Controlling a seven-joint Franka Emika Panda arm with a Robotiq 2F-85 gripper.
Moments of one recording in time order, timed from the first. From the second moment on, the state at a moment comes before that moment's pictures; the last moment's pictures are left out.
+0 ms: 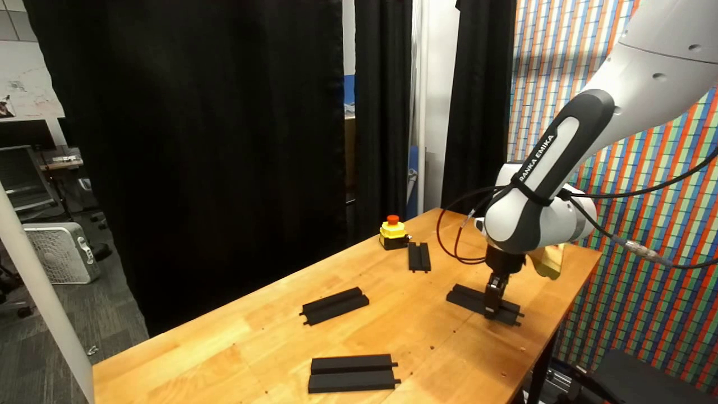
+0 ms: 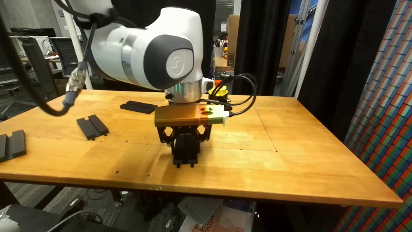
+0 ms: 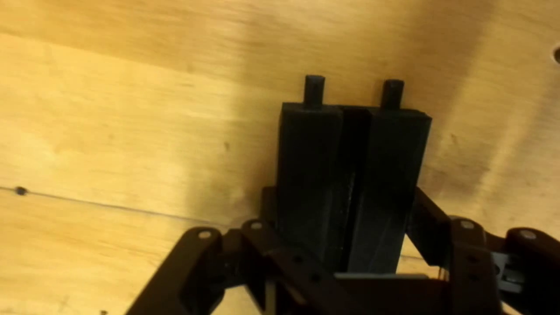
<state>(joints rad) -0.11 0.03 -0.06 -2.74 0.09 2.82 -0.64</state>
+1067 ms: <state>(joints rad) 0.01 0.10 0.07 -2.65 0.24 2.81 -0.19</state>
